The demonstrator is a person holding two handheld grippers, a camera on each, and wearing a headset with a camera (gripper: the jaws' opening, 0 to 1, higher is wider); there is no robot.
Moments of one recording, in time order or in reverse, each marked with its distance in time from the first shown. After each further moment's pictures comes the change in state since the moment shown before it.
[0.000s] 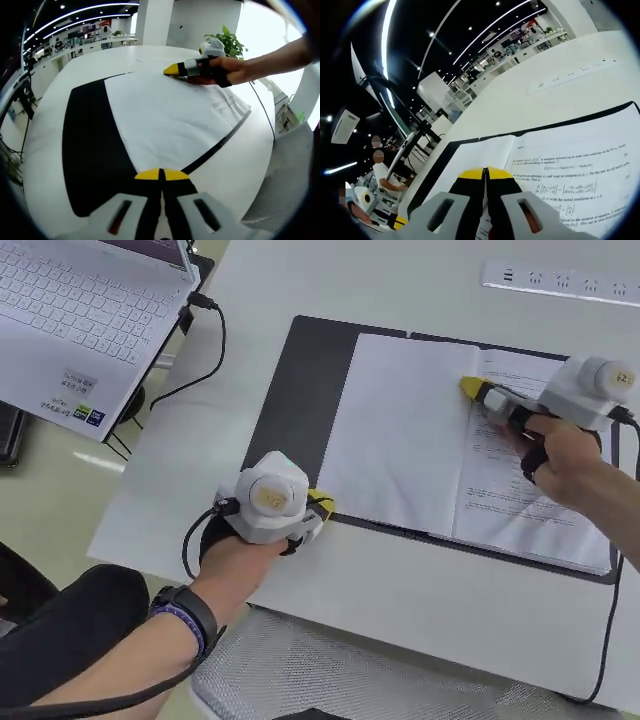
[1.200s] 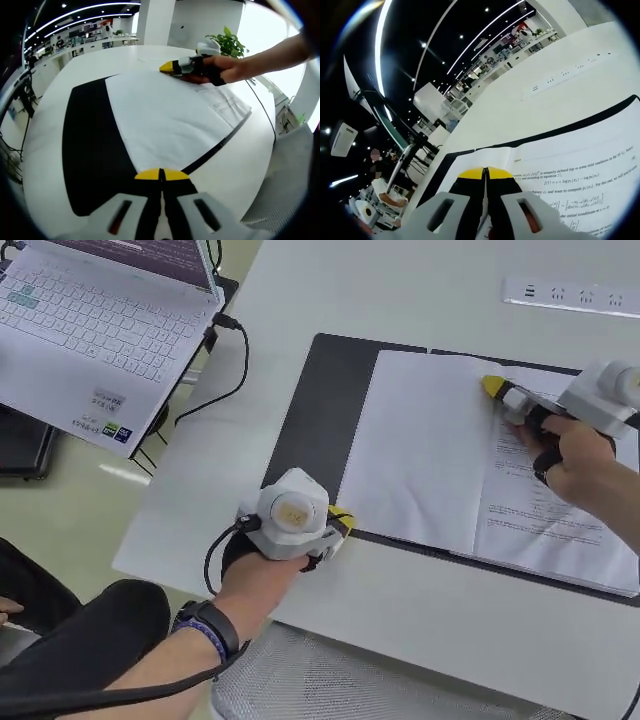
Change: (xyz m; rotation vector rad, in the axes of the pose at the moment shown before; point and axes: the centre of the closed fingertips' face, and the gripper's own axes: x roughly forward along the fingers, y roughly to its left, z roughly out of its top) left arm -0.001 0.000 0.000 -0.012 0.001 0.002; right arm 0.004 0.004 0.006 0.069 -0.052 -0.008
